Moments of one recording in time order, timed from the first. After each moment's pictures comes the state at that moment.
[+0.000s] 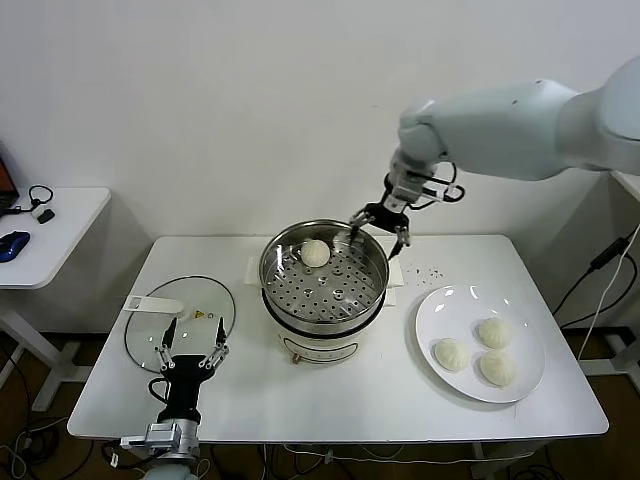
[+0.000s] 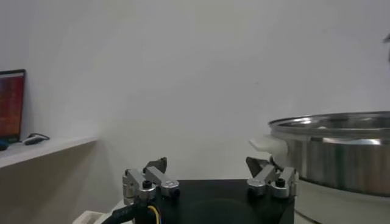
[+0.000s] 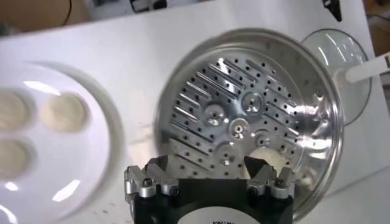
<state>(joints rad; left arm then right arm) 1.58 -1.61 -0.61 -1.91 0.09 -0.22 0.02 1.11 1.25 -2.22 1.22 0.63 0.81 -0.76</state>
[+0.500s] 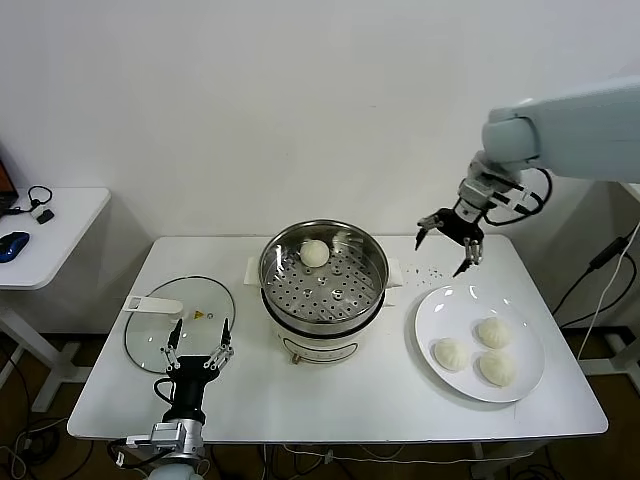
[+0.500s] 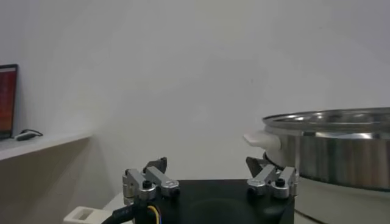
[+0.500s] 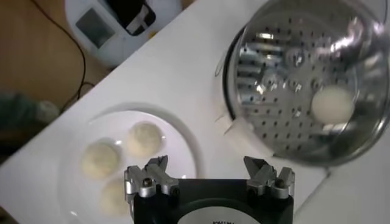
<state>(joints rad) 1.57 -1.61 -0.60 -1.89 0.09 -0.22 0.02 1.27 1.08 -2.38 1.45 0.79 0.40 -0.85</state>
